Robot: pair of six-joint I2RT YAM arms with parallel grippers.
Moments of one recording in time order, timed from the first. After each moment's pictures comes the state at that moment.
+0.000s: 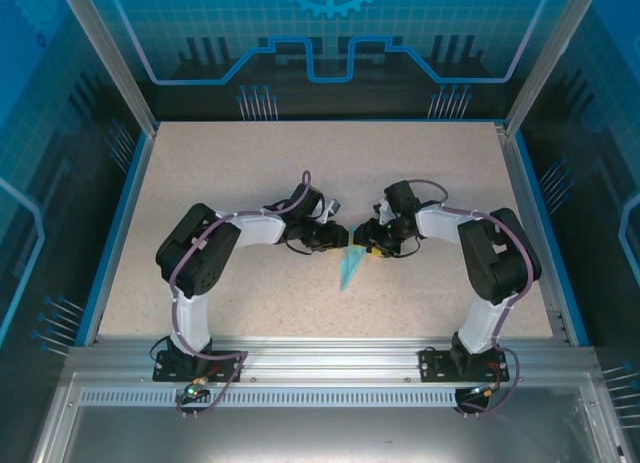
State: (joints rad) left arm -0.56 1.95 1.09 -0.07 0.59 -0.67; right arm 0.36 1.80 0.96 -0.38 -0.54 0.61
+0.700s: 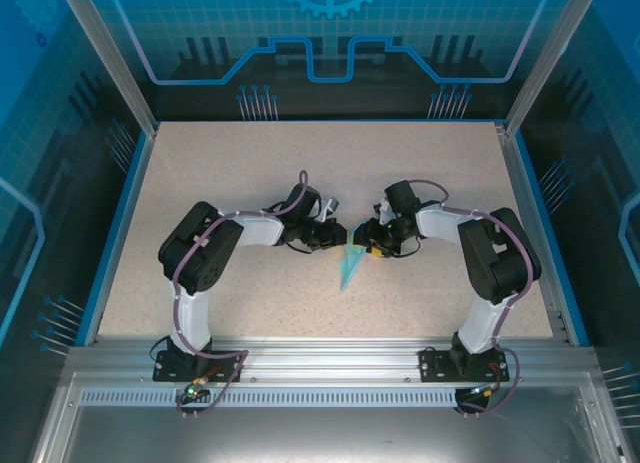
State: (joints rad) left arm -0.54 1.98 1.06 0.07 0.65 -0.72; right arm 0.35 1.80 0.96 -0.38 -0.55 0.61
